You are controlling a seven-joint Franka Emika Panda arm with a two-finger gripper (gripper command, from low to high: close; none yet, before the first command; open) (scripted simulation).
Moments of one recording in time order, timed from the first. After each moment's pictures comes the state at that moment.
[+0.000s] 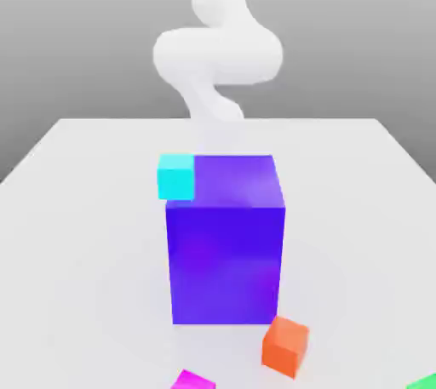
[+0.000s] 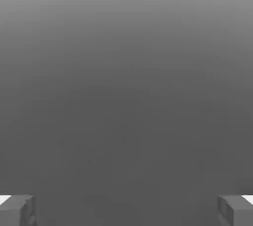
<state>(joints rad) -0.01 -0.75 0.00 -2.30 0.04 2.31 0.86</state>
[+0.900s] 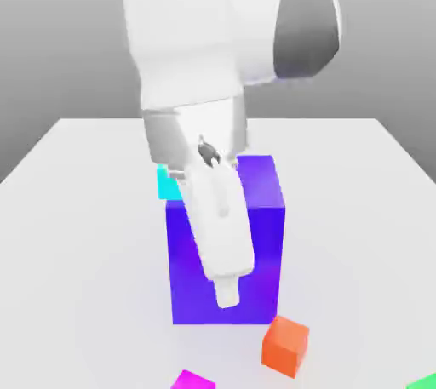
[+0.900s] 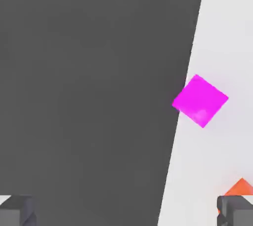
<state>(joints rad) -0.08 0.11 0.05 -2.29 0.20 2.55 2.15</state>
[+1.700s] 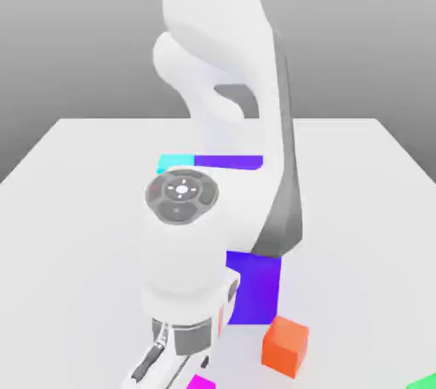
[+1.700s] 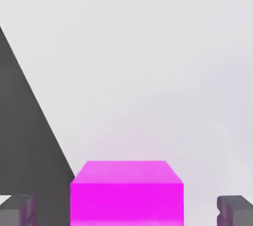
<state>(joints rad) 0.04 0.52 -0.10 -2.26 0.08 2.76 2.70</state>
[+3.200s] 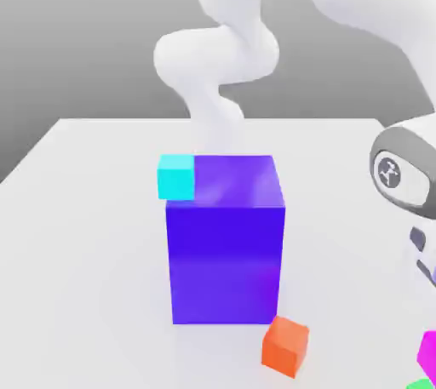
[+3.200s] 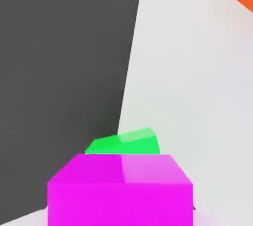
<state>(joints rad) 0.36 0.52 0.10 -2.03 -0.09 2.55 2.71</state>
